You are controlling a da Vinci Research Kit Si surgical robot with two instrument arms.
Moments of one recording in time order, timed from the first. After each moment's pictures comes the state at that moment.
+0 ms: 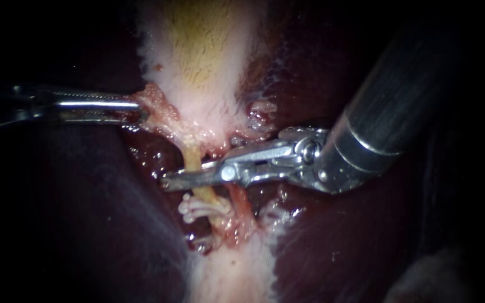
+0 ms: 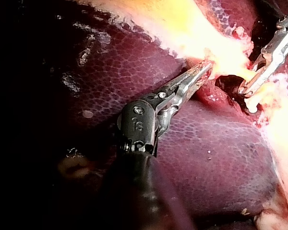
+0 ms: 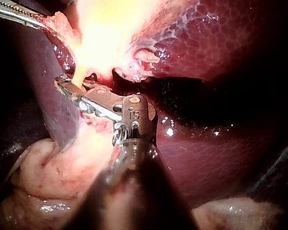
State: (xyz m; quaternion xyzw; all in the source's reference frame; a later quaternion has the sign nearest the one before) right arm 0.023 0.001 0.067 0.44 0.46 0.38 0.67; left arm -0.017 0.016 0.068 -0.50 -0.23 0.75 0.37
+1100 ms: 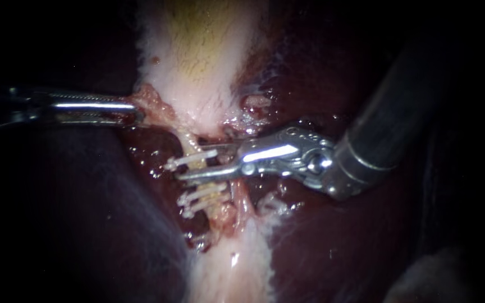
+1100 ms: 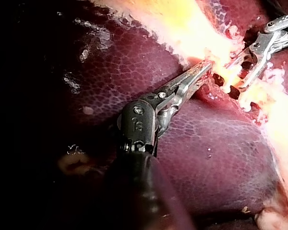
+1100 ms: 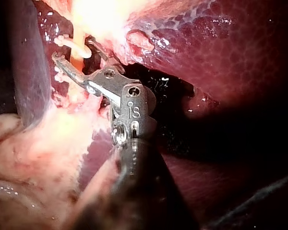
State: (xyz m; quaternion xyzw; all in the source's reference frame) right arm 0.021 0.000 0.074 0.32 0.55 0.29 0.71; left arm -0.017 0.015 0.068 -0.50 -0.23 0.75 0.37
